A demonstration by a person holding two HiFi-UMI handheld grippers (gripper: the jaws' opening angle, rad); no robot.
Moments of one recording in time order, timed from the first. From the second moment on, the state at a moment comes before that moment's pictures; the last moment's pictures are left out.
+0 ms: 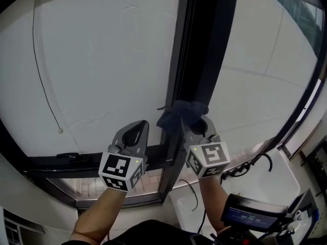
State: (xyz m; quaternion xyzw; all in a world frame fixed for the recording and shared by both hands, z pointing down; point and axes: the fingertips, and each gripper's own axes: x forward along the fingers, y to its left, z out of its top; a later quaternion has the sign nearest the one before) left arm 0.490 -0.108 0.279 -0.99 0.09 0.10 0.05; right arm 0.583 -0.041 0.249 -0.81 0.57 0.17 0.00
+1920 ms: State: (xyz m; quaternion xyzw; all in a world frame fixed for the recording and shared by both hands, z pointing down) left arm 0.493 -0.099 0.500 -0.99 0.08 -0.07 0.02; right arm 0.590 -0.046 0.546 -0.80 0.59 -0.04 -0.10
